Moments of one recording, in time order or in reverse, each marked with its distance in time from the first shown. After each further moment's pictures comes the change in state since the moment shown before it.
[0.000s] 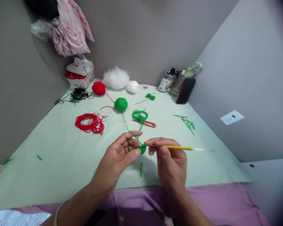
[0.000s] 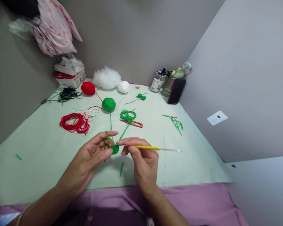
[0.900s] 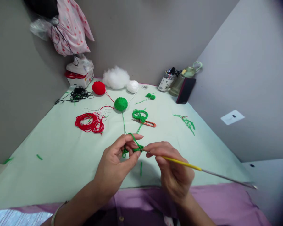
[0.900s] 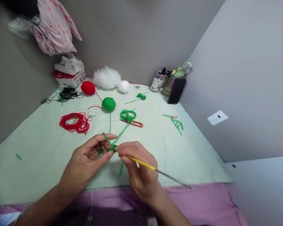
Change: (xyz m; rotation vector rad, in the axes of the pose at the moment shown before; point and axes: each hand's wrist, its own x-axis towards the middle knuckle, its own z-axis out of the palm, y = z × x) left_hand 0.000 0.001 0.003 0.445 0.104 0.254; right_hand -0.002 -0.014 -0.012 -0.334 -0.282 -0.283
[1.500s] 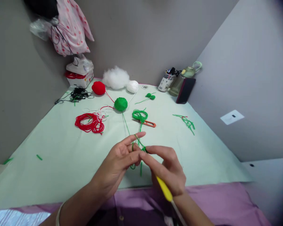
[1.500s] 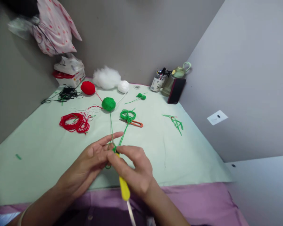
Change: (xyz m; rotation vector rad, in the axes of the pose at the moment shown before) left_hand 0.003 0.006 -0.001 -0.599 -0.201 -0.431; right_hand -0.013 0.004 0.000 -0.464 -0.028 -0.193
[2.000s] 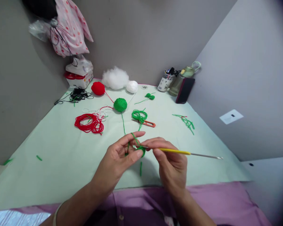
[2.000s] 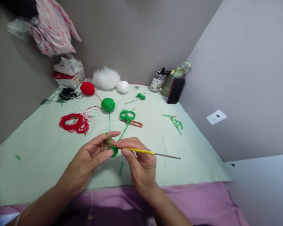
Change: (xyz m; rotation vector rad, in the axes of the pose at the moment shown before) left_hand 0.000 -0.003 -0.006 0.229 0.028 0.158; right_hand 0.023 -0.003 0.009 0.664 0.148 0.428
